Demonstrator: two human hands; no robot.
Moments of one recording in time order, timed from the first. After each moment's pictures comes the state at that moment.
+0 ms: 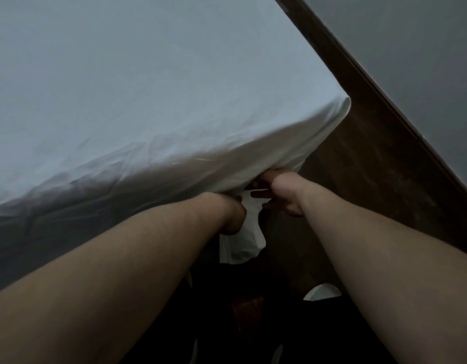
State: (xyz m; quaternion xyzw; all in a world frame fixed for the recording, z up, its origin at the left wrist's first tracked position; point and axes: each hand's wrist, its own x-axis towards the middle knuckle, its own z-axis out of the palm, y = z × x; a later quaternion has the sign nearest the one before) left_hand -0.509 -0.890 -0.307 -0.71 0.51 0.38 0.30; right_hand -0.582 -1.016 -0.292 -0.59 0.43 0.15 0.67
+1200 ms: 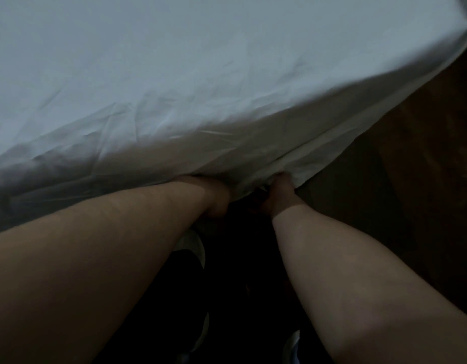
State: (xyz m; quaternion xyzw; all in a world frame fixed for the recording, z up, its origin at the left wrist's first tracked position) left_hand -0.466 -0.833 -0.357 -0.77 0.41 0.43 0.24; right_hand -0.540 -0.960 -0.437 -0.16 0.57 0.05 0.80
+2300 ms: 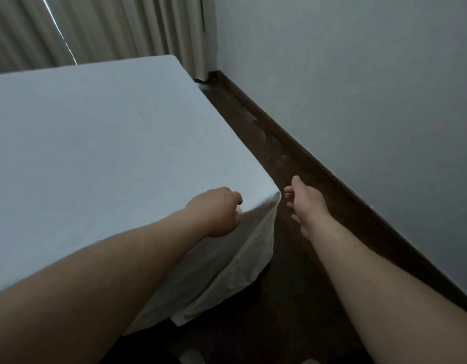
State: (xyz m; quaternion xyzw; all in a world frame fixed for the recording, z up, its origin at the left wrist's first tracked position) left_hand -0.513 -0.925 -0.083 -0.87 0.48 0.12 -0.01; right_hand -0.635 -1.088 -0.111 -0.62 0.50 -0.17 0.59
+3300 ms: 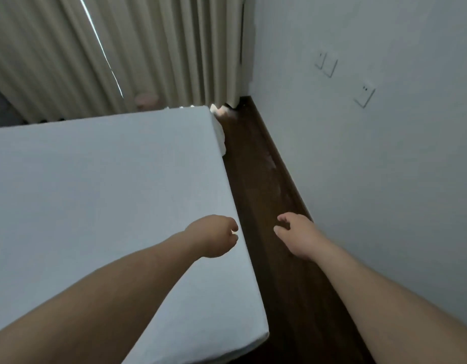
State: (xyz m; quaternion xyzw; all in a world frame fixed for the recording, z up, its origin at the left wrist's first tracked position) left_hand -0.300 -1.032 0.346 -0.88 0.38 0.27 -0.04; right_hand -0.420 -1.228 0.338 -0.89 0.31 0.15 0.30
